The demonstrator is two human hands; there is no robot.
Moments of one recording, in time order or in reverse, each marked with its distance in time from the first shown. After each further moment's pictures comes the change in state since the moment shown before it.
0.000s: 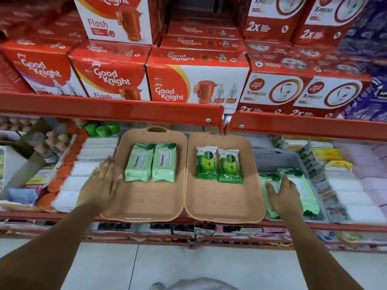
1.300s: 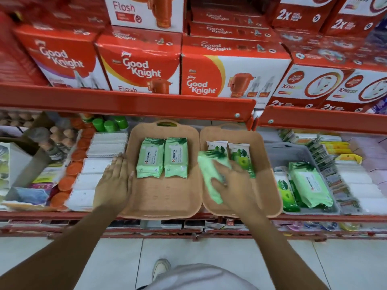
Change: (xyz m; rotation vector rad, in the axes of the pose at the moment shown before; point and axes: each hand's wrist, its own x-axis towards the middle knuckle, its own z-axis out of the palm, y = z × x) left_hand -0.002 0.007 0.006 0.023 0.112 -0.001; right_hand -0.097 -0.162 0.023 -0.097 -0.150 -0.448
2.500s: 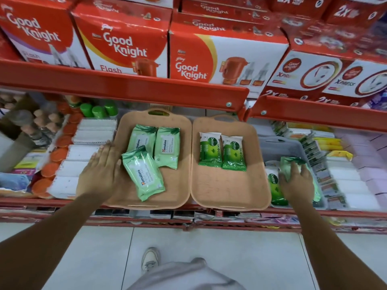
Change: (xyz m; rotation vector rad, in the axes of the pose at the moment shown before) left_hand 0.001 -0.010 0.007 -0.011 0.032 0.023; right_hand 0.025 0.208 -0.015 -0.197 0.177 0.488
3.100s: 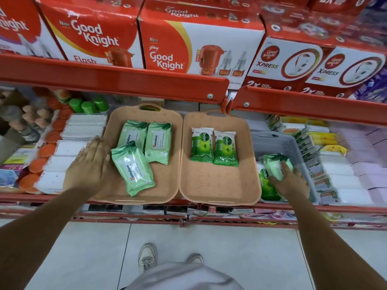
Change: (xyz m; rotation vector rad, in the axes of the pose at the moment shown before) left_hand -0.001 0.004 -0.003 0.026 -0.013 -0.013; right_hand 0.015 0.024 0.005 -0.154 -0.239 0.036
